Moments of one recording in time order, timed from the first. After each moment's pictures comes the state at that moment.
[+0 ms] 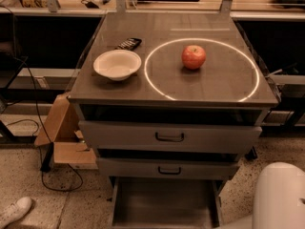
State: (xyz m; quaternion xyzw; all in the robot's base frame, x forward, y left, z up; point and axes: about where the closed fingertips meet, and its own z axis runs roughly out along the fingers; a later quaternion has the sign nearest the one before) arm 0.320 -0.047 0.183 -0.11 0.95 0.25 0.15
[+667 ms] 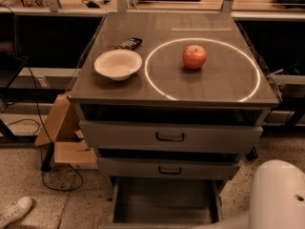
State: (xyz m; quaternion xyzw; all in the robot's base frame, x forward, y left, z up) arm 0.336 -0.032 0.185 -0.11 0.95 0.26 0.16
